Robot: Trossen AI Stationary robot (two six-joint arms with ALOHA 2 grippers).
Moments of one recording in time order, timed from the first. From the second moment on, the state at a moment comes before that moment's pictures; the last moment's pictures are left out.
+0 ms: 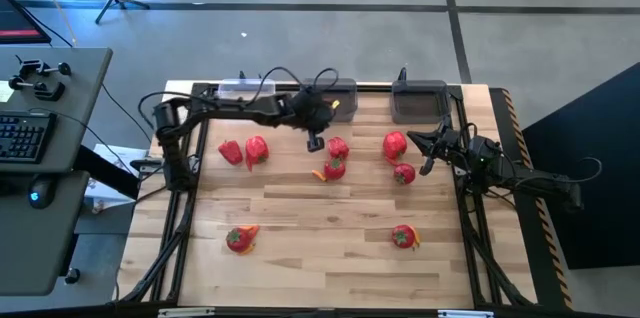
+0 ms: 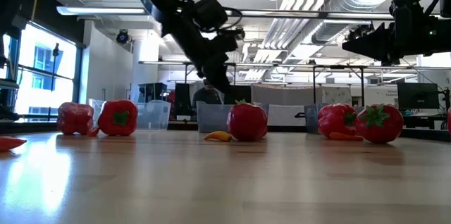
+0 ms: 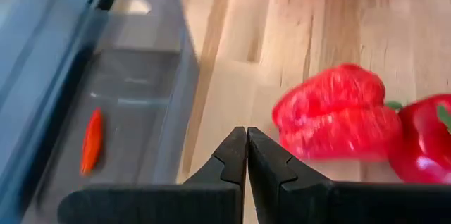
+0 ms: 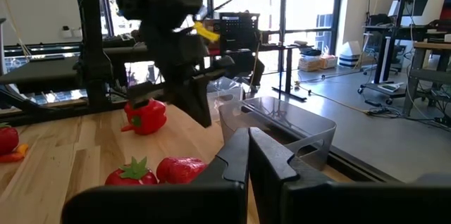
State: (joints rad) left arm 0.36 1.83 1.21 -0.20 -0.02 0.24; right arm -0.26 0.01 0.01 0.05 0.20 0.00
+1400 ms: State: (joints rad) left arm 0.15 1.82 0.87 0.06 0.12 0.38; right arm -0.26 0.01 0.01 0.05 0.20 0.00
